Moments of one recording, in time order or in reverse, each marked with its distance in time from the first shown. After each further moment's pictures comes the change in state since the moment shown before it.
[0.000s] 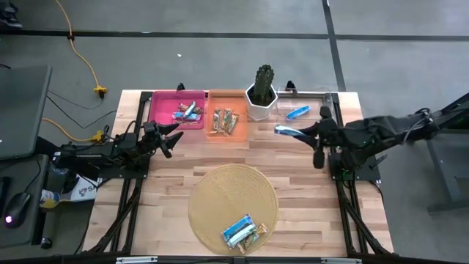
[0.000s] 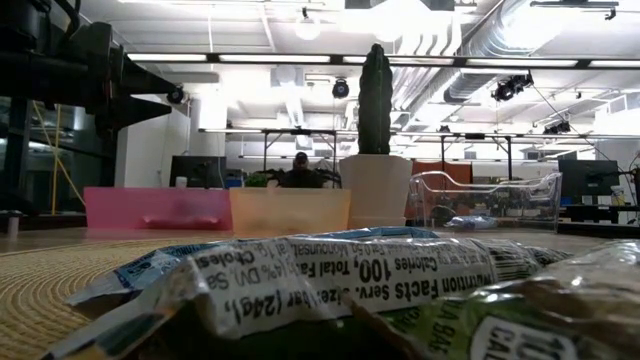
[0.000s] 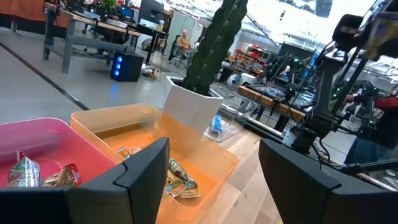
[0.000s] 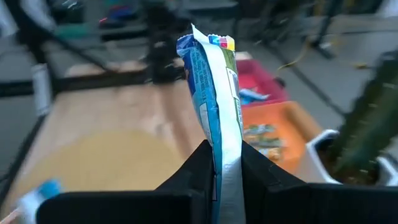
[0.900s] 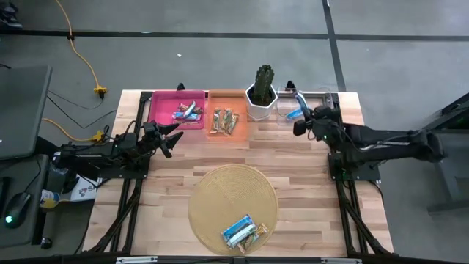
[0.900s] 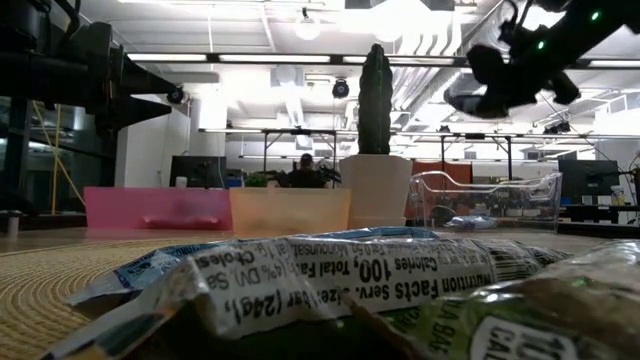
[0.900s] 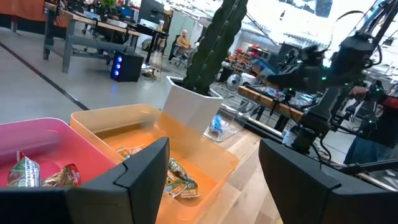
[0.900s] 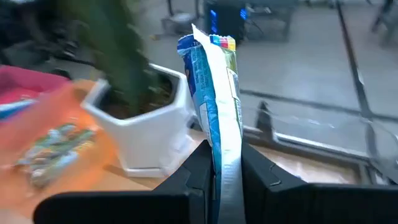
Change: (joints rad) left arm 0.000 0.000 0.000 0.000 0.000 0.000; right arm -0.426 -0.068 -0.527 0.251 0.432 0.415
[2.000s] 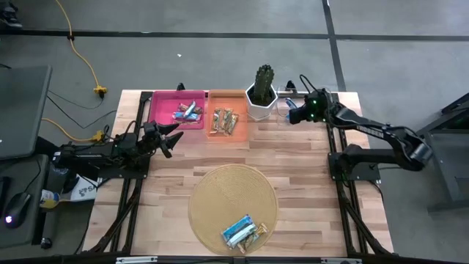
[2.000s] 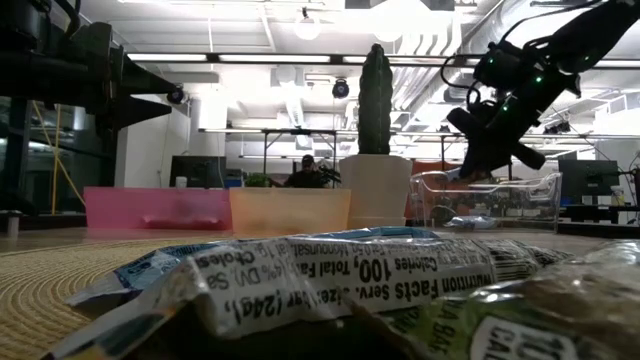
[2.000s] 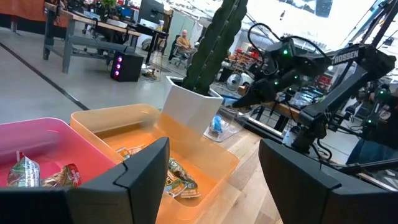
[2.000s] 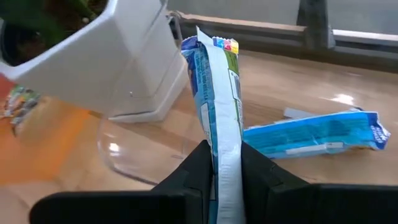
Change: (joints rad) left arm 0.000 0.000 0.000 0.000 0.000 0.000; right arm -0.702 0.319 -0.029 0.198 -0.924 -0.153
